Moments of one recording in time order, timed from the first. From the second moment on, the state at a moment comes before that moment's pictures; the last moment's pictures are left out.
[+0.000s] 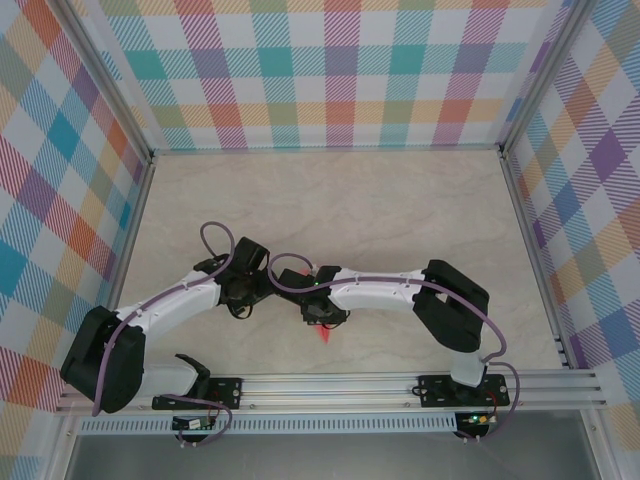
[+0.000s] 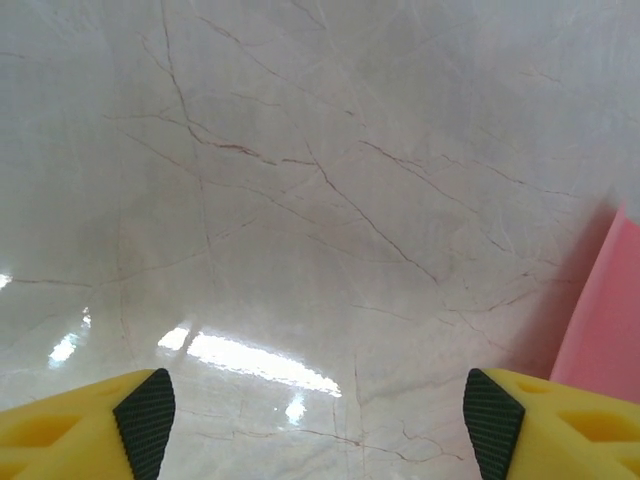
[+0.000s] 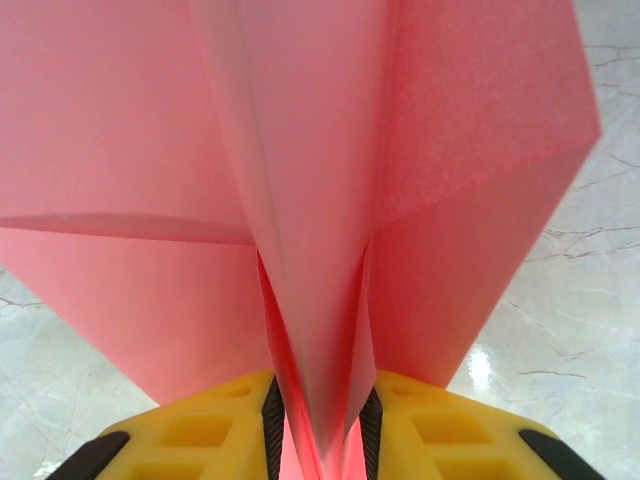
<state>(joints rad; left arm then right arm) -0.51 1.29 0.70 -0.61 -0.02 -1.03 1.16 1.89 1.28 -0.83 0.21 1.10</state>
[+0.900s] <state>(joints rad) -0.45 1.24 0.70 -0.69 -0.07 -1.01 0.94 1.89 1.36 -0.78 0.23 0.90</state>
